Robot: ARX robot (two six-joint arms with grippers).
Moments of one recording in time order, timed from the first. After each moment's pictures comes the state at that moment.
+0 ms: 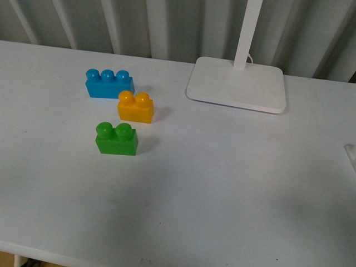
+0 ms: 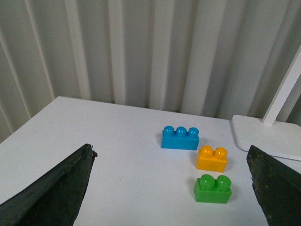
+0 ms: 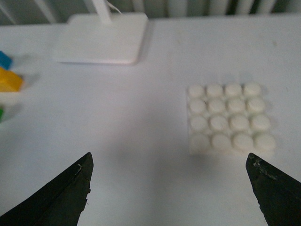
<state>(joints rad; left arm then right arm) 0.00 0.00 0.01 0.00 0.00 0.00 -0.13 0.36 0.19 -0.36 -0.14 0.06</state>
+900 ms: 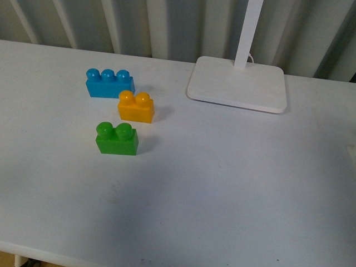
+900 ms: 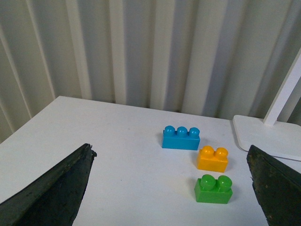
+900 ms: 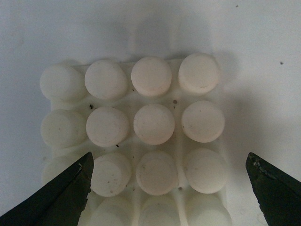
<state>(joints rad) 0.00 0.00 0.01 0.00 0.00 0.00 -0.43 1.88 0.65 0.26 -0.22 -0.22</state>
